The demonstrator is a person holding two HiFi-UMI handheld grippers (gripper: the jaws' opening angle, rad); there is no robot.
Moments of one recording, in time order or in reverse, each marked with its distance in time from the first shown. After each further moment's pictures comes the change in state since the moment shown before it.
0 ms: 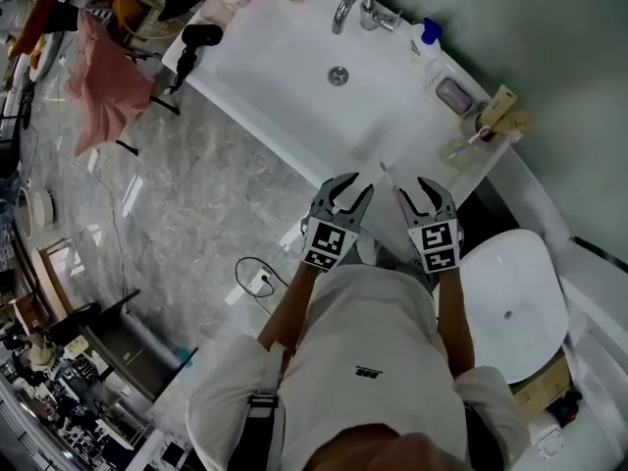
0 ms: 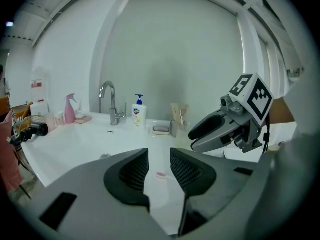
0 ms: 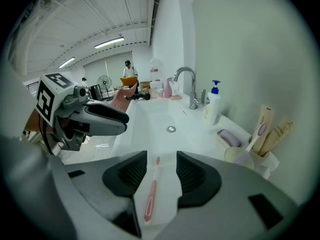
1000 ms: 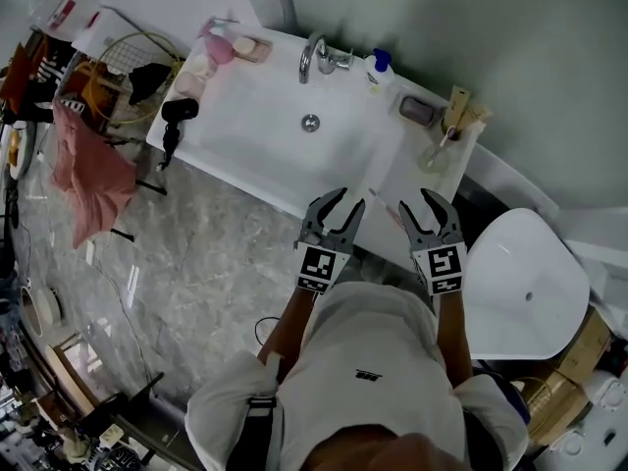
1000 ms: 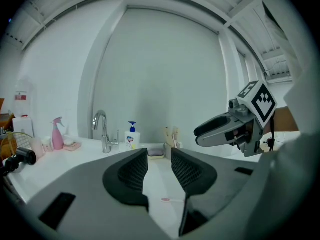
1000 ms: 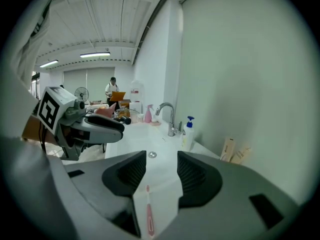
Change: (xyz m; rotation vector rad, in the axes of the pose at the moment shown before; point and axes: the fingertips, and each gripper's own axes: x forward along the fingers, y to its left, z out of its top) left arm -0.037 0.019 0.078 0.103 -0.186 -0.146; right arm -0.073 0.005 0.077 0.080 -0.246 -0.296
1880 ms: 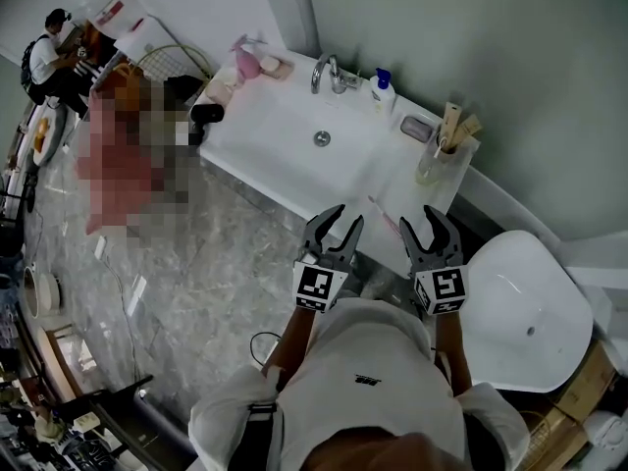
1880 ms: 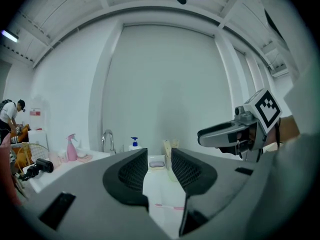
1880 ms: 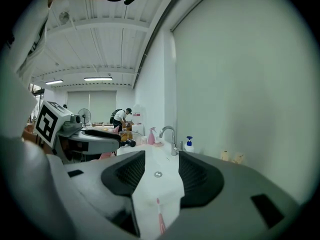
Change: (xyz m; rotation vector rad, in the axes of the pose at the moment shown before) left arm -0.062 -0.057 0.045 0.034 -0.102 0.131; right arm -0.087 0.010 0.022 0.073 -0.253 0.028
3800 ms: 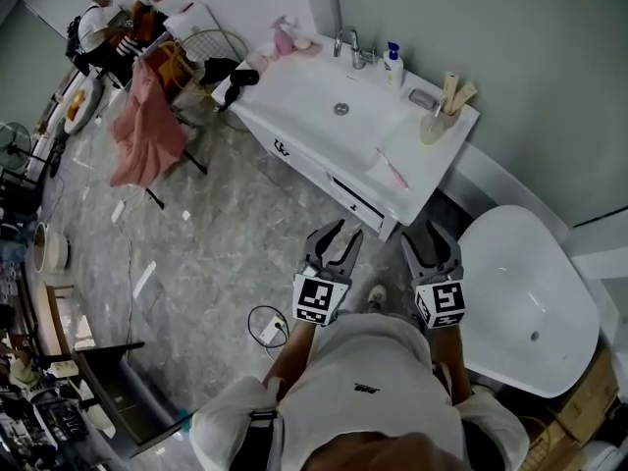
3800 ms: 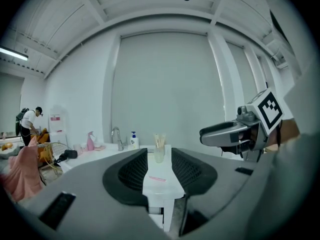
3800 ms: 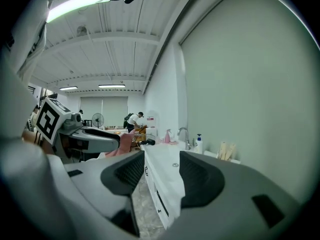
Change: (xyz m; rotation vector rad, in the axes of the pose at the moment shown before) left arm -0.184 -0.159 -0.023 0.019 0.033 0.133; right arm -0.209 0.089 -0.050 -0.012 -0.054 0.109
